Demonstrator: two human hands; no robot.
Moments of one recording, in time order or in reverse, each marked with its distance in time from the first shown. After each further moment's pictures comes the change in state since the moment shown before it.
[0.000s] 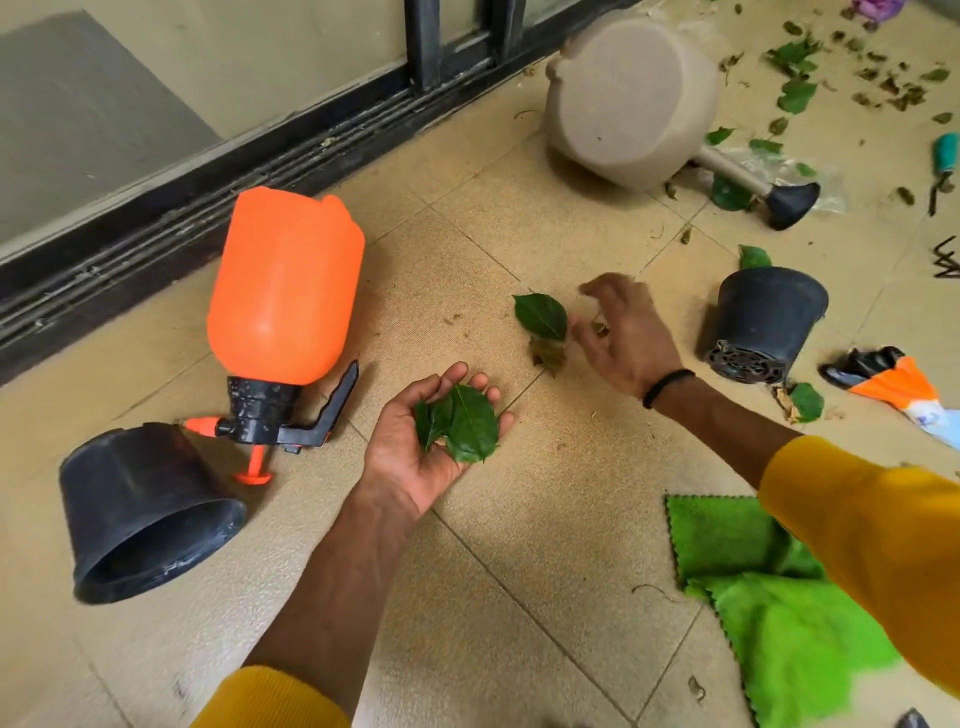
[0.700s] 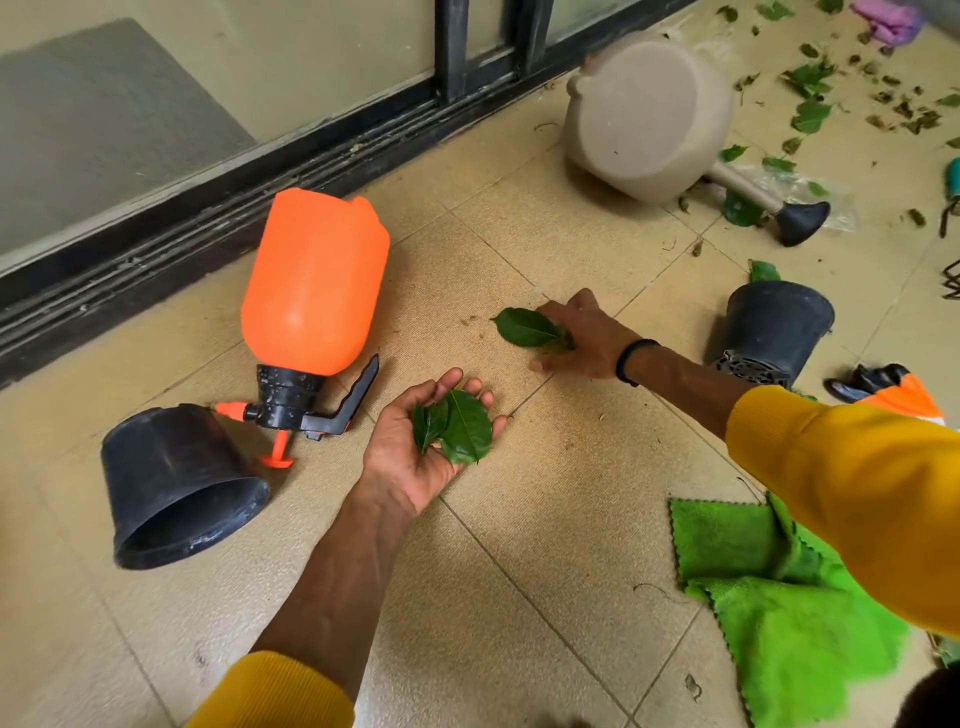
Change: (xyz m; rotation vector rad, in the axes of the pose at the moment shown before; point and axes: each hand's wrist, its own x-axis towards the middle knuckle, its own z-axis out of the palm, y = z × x) left_hand -0.017 0.007 -0.008 0.017 0.032 0.046; right_hand 0.036 -0.034 0.001 0.069 -0.501 -0.022
